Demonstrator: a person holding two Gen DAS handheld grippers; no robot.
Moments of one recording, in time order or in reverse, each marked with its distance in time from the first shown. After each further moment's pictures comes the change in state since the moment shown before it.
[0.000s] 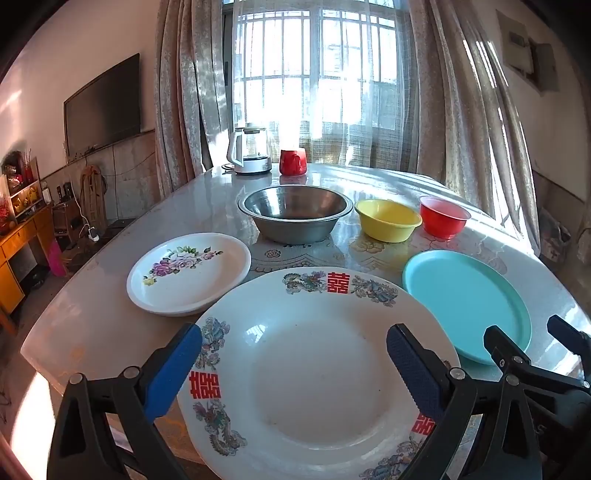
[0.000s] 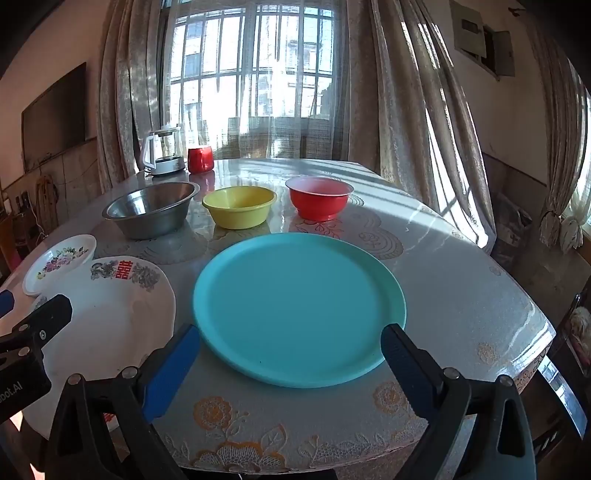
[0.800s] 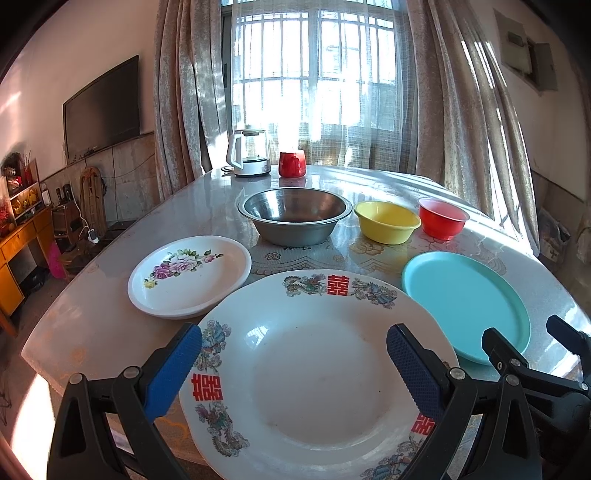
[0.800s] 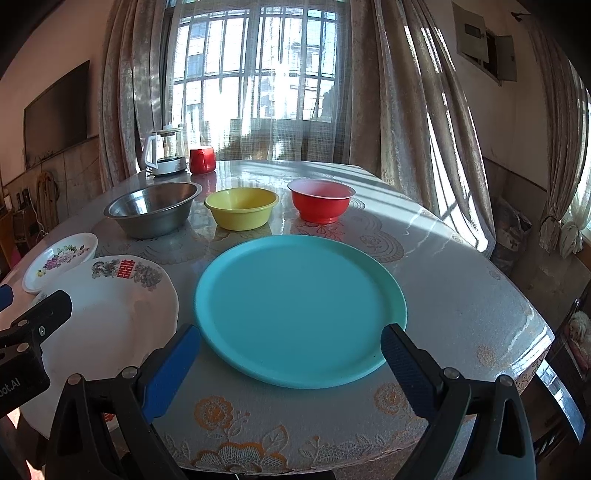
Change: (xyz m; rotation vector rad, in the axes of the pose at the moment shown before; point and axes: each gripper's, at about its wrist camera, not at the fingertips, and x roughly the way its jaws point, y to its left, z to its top) left arm -0.001 0.000 0.001 0.005 -0.007 -0.002; right arm -0.001 0.001 0.000 -0.010 -0.008 -0.002
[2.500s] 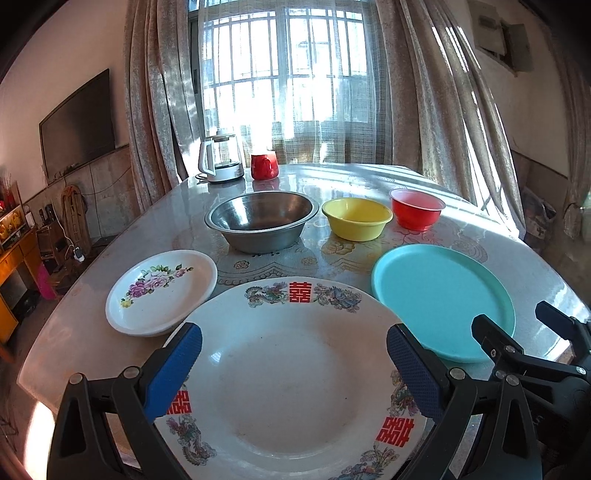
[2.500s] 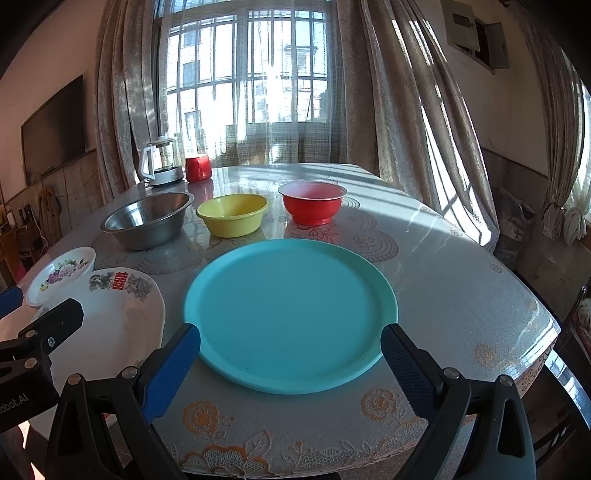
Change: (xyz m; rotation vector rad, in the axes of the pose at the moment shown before) left arm -0.001 -0.031 0.011 0.091 0.012 -0.057; right arm 0.001 -0.021 0.001 0.063 -0.011 0.040
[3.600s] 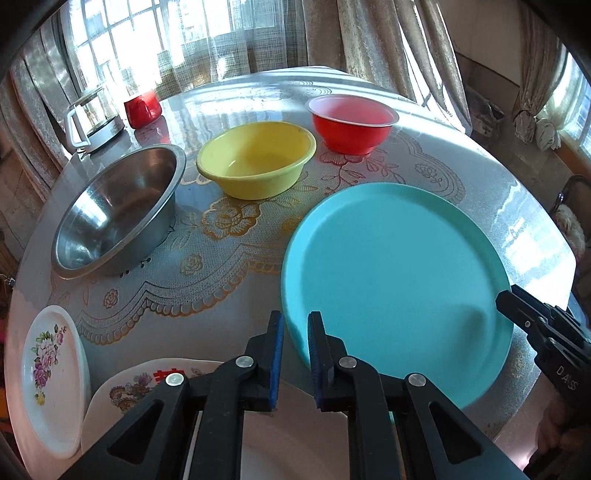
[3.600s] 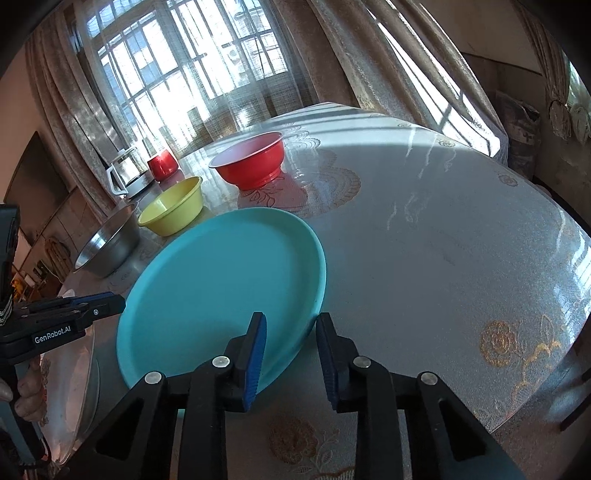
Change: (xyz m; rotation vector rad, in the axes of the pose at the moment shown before) left arm 0.134 -0.069 0.059 0.257 0.405 -0.239; right arm 0.060 -0.098 -0.001 0.277 0.190 0.131
